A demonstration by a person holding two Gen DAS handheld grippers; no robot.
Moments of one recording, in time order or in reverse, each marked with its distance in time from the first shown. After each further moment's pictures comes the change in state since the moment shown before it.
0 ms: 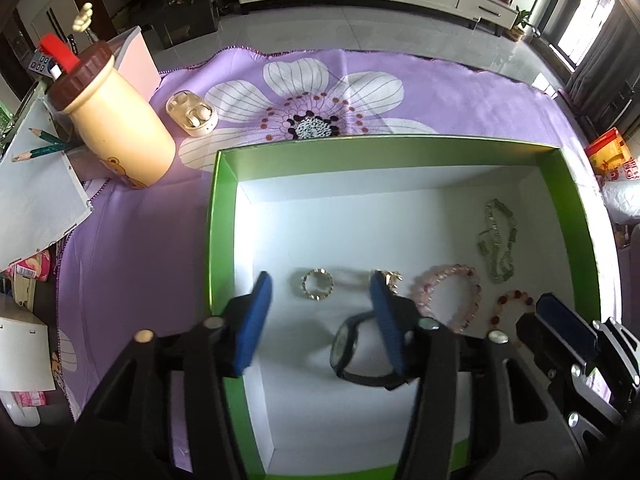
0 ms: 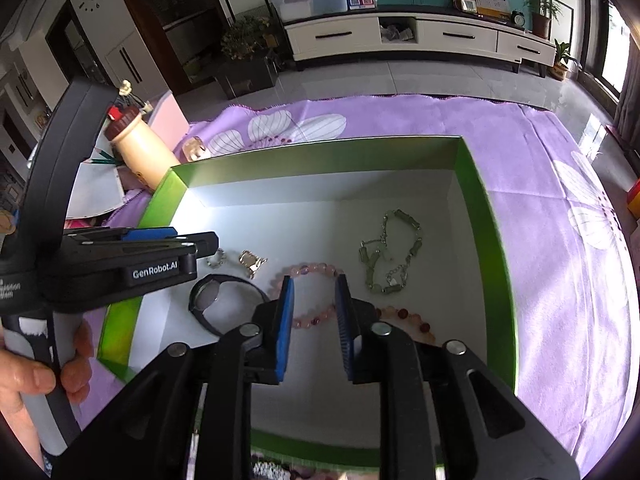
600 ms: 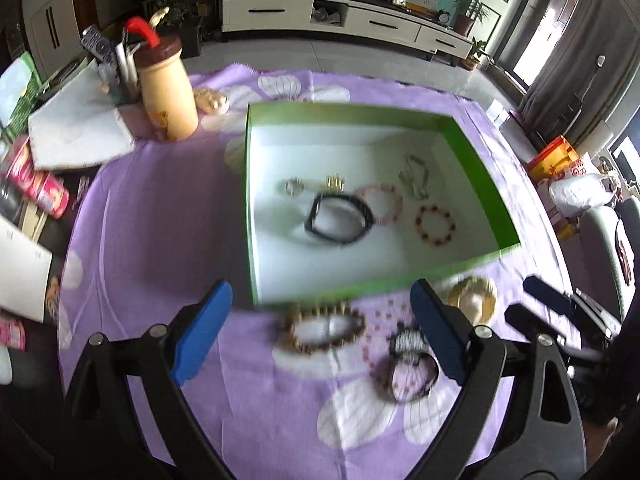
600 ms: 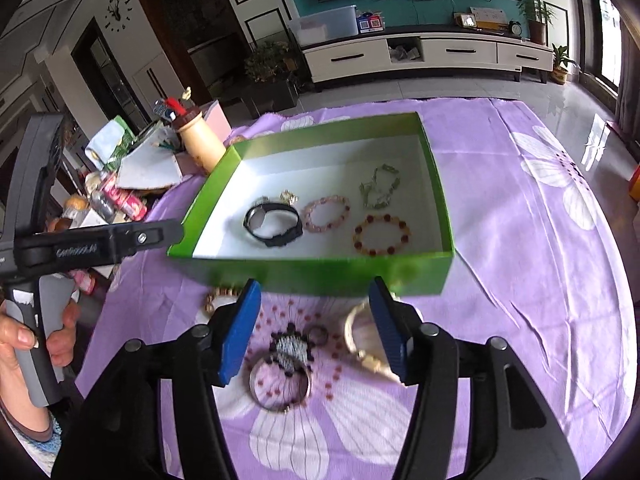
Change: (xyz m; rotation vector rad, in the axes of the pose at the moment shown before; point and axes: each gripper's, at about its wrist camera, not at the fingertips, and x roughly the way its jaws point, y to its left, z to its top) left arm -0.101 0.017 -0.124 0.002 -0.118 -0.148; right arm -0.095 -0.001 -0.094 -0.020 -0.049 0.054
